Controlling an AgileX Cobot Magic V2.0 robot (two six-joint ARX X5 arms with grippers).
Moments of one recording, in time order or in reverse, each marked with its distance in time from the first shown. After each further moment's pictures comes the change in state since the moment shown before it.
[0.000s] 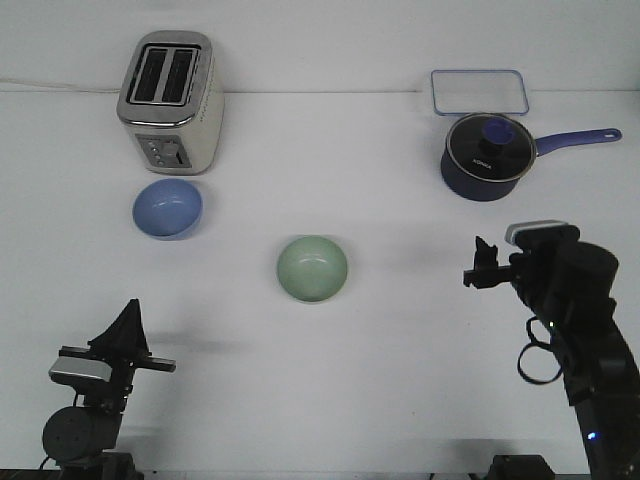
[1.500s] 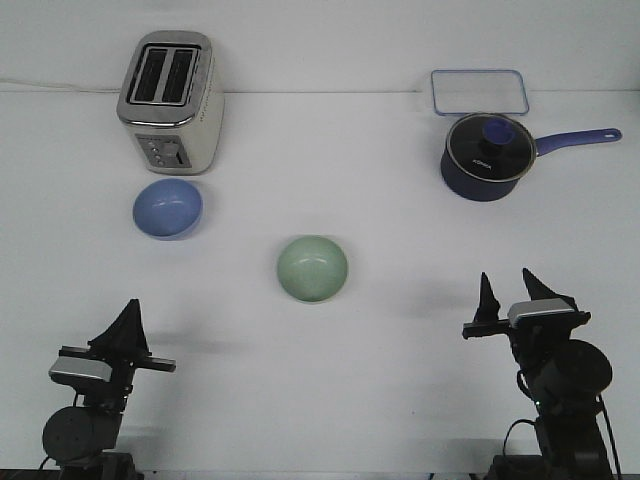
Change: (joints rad) left arm 0.000 0.000 0.000 0.000 0.000 0.000; right arm 0.000 -0.440 -0.498 0.388 0.045 0.000
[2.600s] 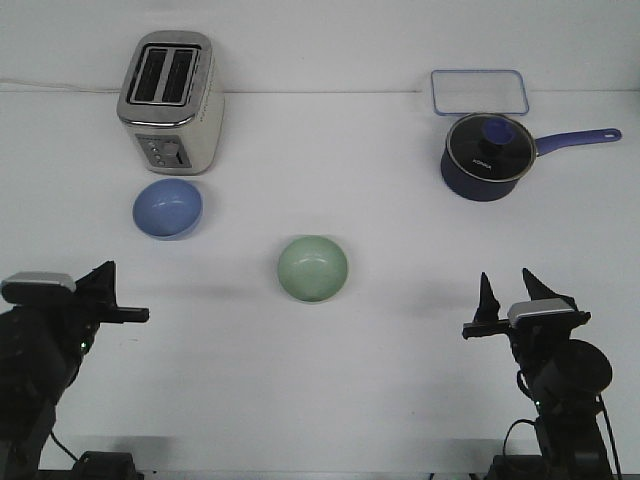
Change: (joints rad) left arm 0.000 0.679 0.935 -0.788 -0.042 -0.026; right arm 0.000 0.000 0.000 0.000 0.000 0.000
